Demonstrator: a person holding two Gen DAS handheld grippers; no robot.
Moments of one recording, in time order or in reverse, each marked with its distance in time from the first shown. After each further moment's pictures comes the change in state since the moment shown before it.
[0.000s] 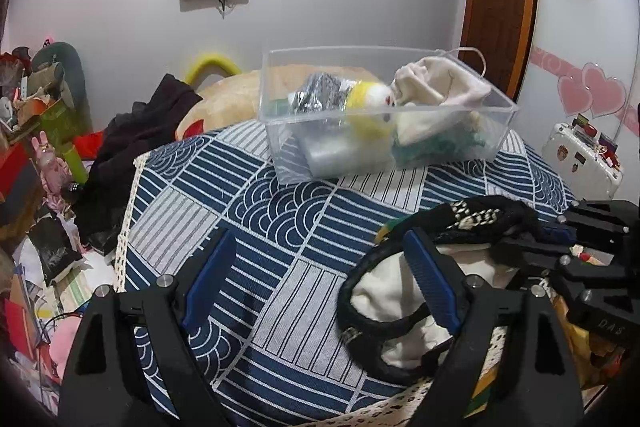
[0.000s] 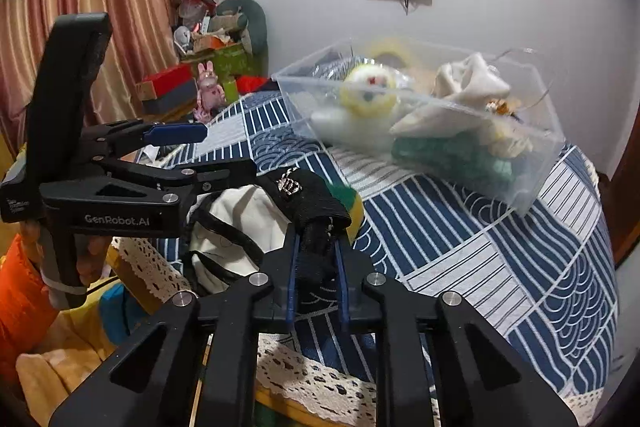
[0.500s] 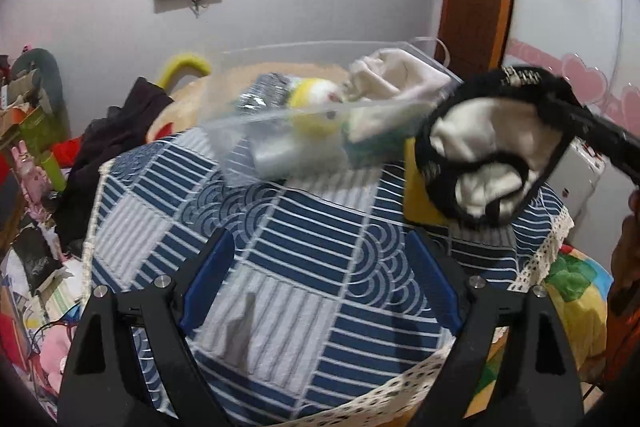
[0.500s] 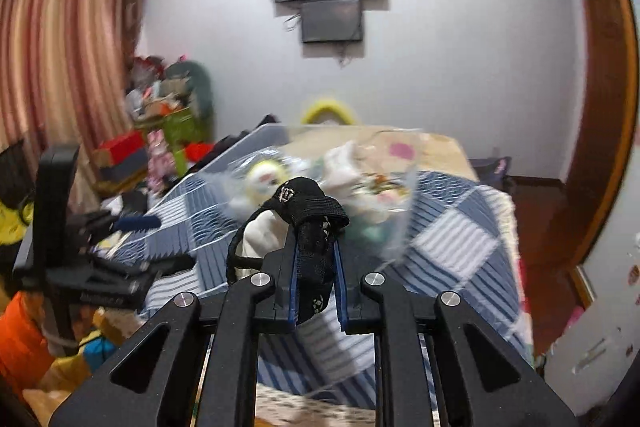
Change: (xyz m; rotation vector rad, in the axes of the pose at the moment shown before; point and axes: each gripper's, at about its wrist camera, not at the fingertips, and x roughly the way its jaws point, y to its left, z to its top) left arm 0.011 -0.034 0.003 0.043 0.027 -0.083; right arm -0.072 -0.048 0.010 0.116 -0.206 -0.196
